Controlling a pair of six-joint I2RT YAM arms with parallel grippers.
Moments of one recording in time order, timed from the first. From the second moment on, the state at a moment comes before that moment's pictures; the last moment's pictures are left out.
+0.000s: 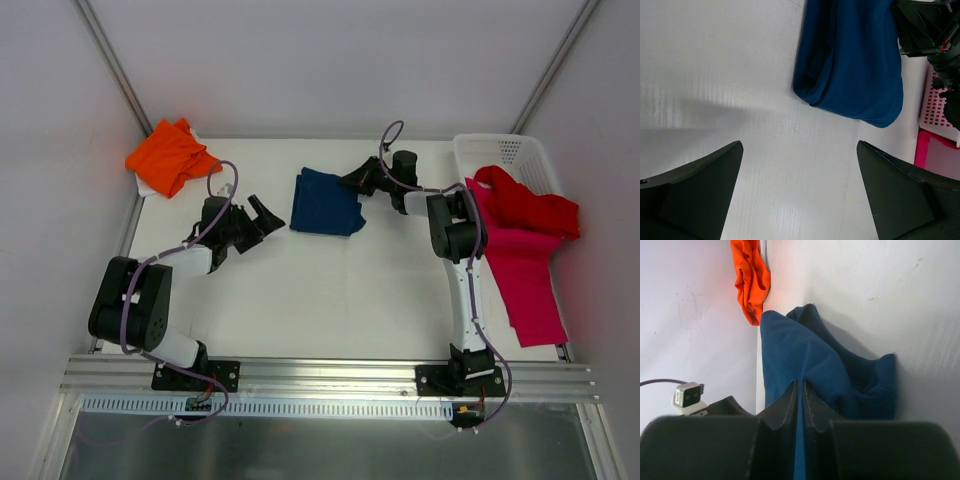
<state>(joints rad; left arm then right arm) -0.20 1.47 0.64 0.24 0.28 -0.80 0.25 2.47 1.62 0.53 -0.75 1.07</state>
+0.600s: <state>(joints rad) -0.17 1.97 0.80 0.76 0.56 -1.06 0.23 1.65 0.99 0.57 -0.77 1.03</state>
